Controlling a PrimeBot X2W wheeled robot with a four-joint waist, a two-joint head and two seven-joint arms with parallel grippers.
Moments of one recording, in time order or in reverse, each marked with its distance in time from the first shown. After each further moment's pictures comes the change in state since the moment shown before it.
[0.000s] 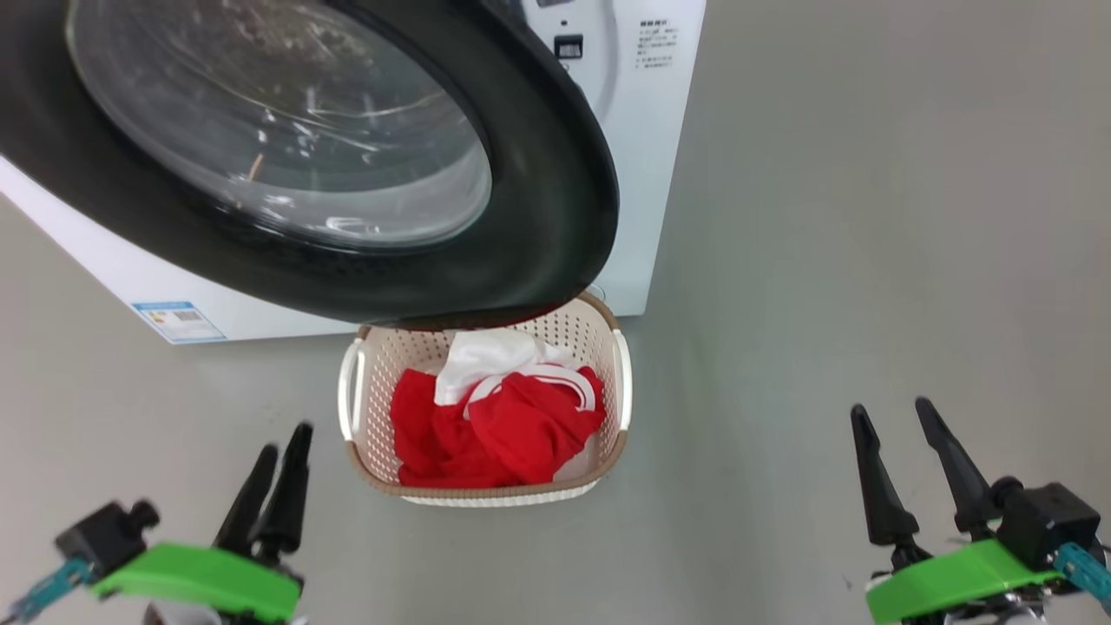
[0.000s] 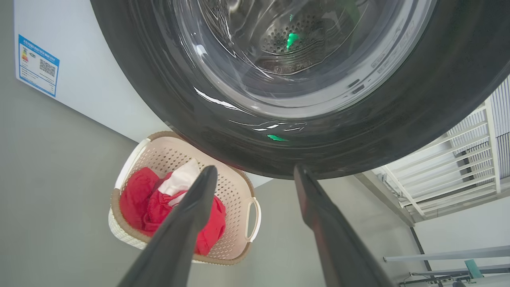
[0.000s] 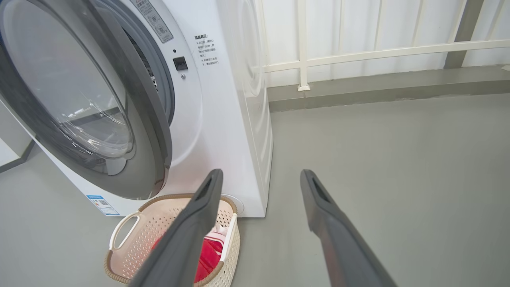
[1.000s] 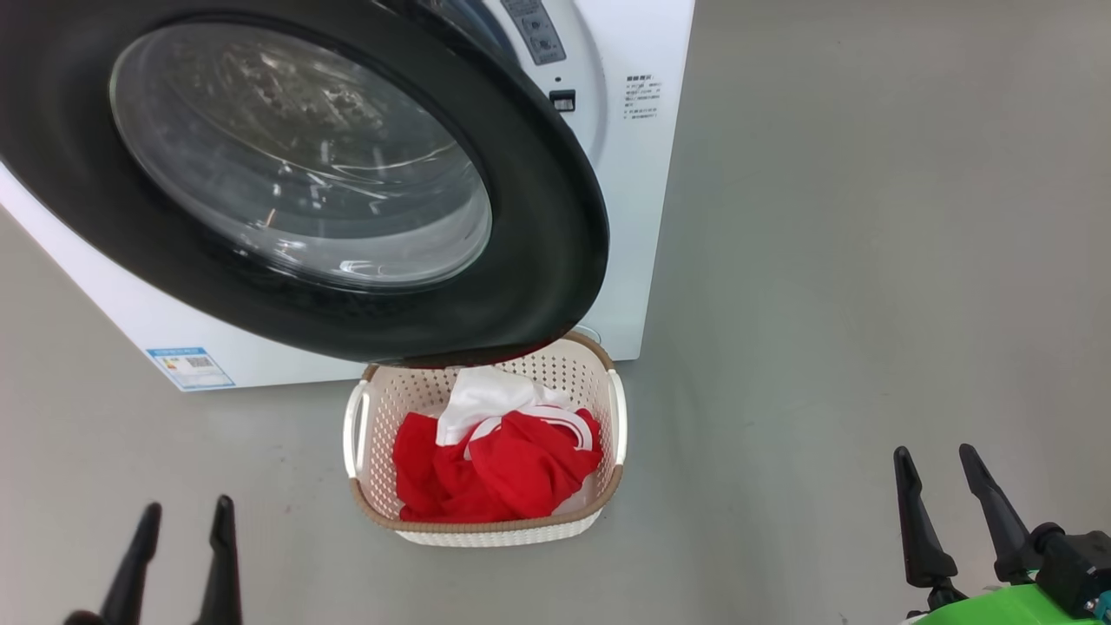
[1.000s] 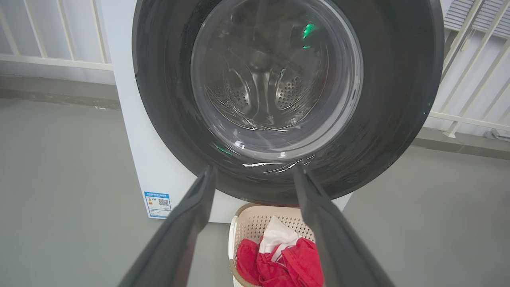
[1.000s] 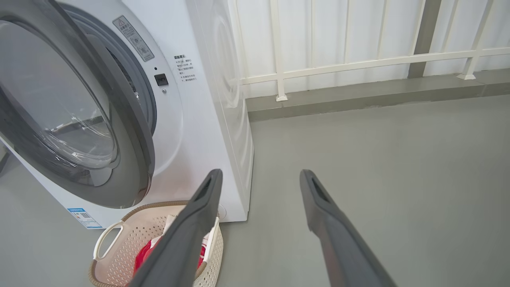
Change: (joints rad) left arm 0.358 -0.180 0.482 -0.314 0.886 -0.001 0.000; right arm 0.108 0.010 -0.080 -0.030 -0.004 0.000 0.000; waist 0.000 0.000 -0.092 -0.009
